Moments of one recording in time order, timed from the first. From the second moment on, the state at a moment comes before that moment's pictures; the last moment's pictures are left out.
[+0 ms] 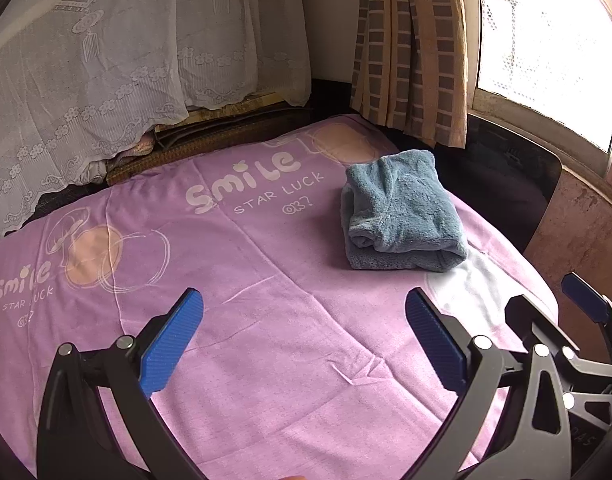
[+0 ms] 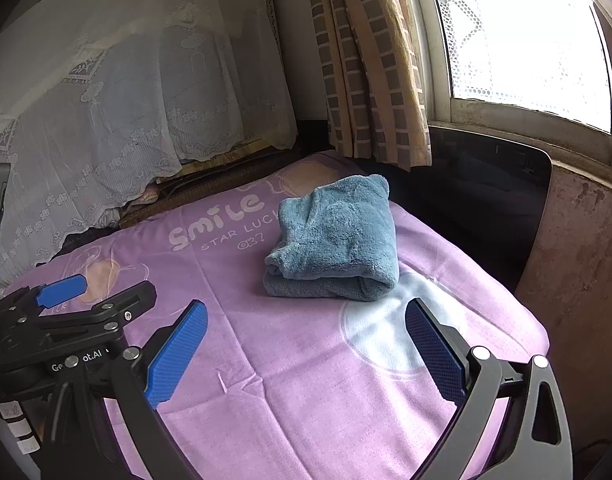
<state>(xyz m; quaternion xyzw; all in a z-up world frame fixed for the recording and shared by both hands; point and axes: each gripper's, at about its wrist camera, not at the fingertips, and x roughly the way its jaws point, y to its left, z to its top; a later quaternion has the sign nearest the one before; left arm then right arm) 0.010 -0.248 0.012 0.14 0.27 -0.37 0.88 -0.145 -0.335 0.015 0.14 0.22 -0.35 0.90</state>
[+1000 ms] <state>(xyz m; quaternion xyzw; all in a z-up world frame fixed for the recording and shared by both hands) 0.008 -0.247 0.012 0.14 0.26 -0.36 0.89 -0.145 -0.329 0.015 0.14 0.21 -0.34 0.90</state>
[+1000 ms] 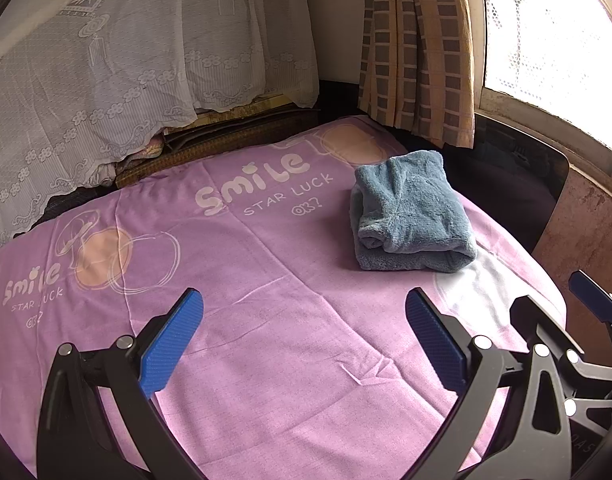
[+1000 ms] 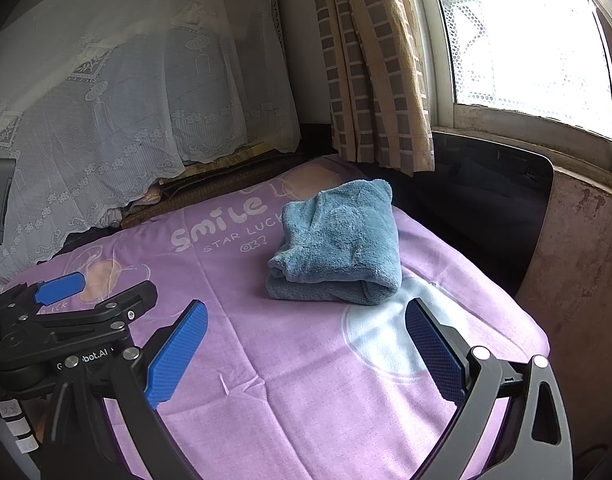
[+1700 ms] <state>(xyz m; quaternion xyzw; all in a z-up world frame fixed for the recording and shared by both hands) 0.010 -0.245 0.014 0.14 0.26 -0.35 0.89 -0.142 -0.328 0.017 0.14 0.21 -0.34 0.91</state>
